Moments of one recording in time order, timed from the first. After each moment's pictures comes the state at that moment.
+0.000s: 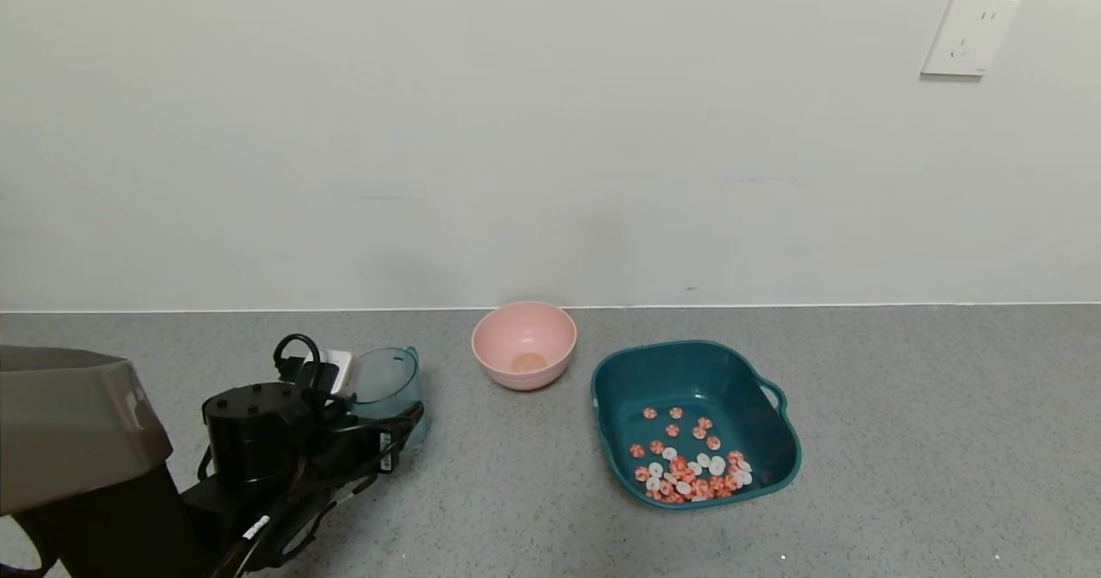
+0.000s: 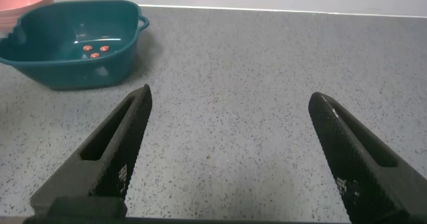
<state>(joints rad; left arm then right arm) -0.21 2.05 -0.30 -1.42 0.14 0.02 -0.01 0.00 0.00 -0.01 0.00 0.00</state>
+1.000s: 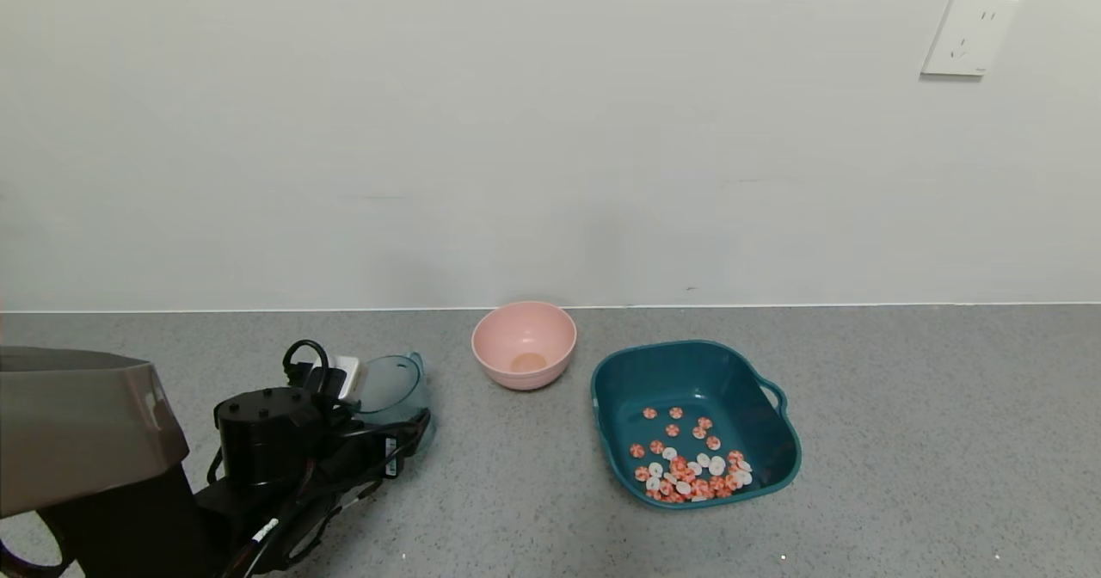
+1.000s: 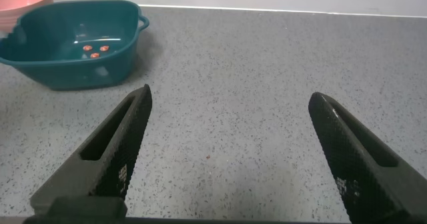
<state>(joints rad) -0.22 2.08 -0.30 -1.42 0.14 0.01 -0.01 0.00 0.00 -0.01 0.00 0.00</state>
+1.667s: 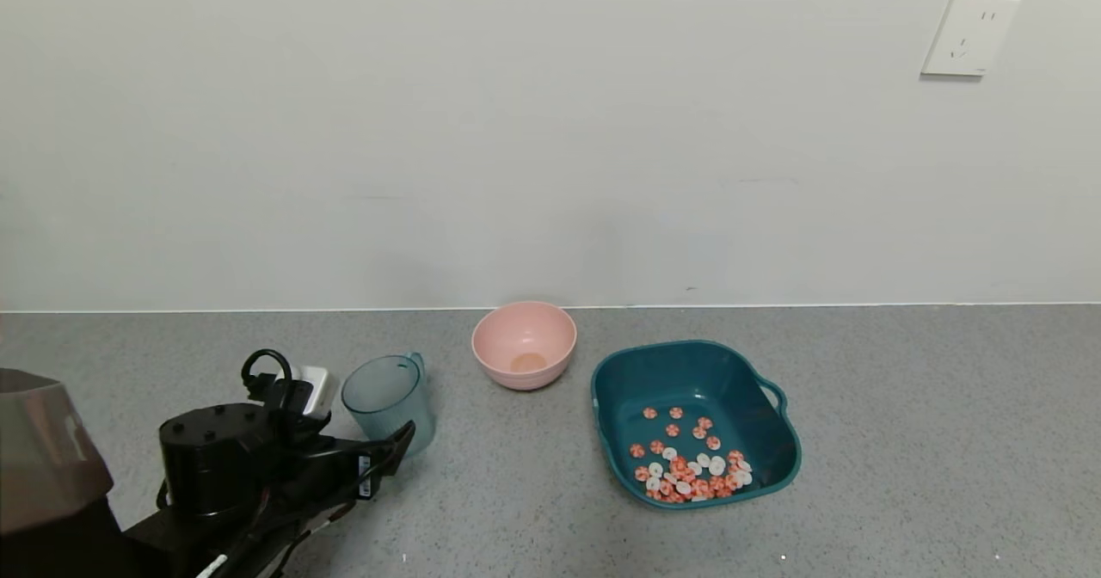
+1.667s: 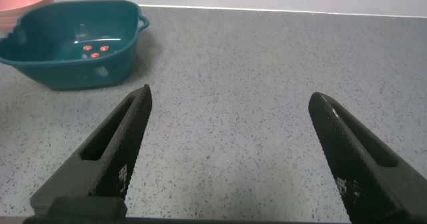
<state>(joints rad) -0.23 1.95 -0.17 -1.42 0.15 0.01 -0.01 0.00 0.00 -0.01 0.00 0.00</state>
